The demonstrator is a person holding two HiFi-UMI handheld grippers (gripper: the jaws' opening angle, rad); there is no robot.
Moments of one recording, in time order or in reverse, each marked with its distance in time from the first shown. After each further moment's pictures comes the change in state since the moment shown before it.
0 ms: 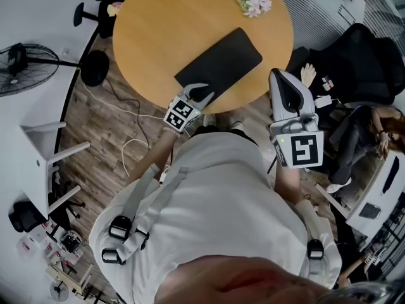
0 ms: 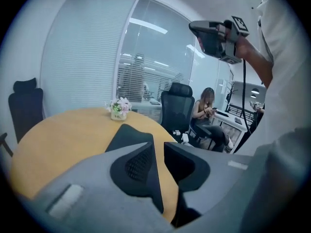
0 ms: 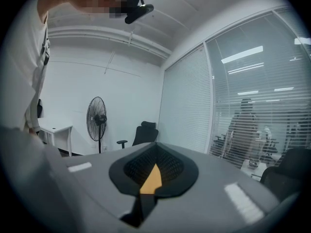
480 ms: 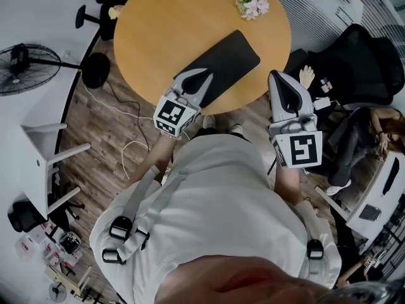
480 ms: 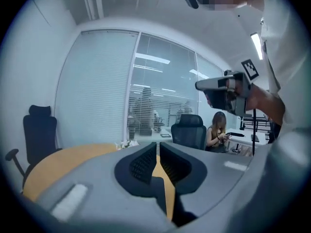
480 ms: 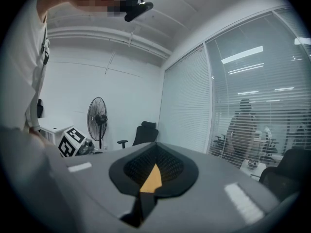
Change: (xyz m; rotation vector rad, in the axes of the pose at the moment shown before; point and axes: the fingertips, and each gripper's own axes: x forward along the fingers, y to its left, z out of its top) left arm -0.063 -0.002 0.164 0.039 -0.341 0.159; right arm -0.013 -0.007 0.001 -0.001 0.001 0.004
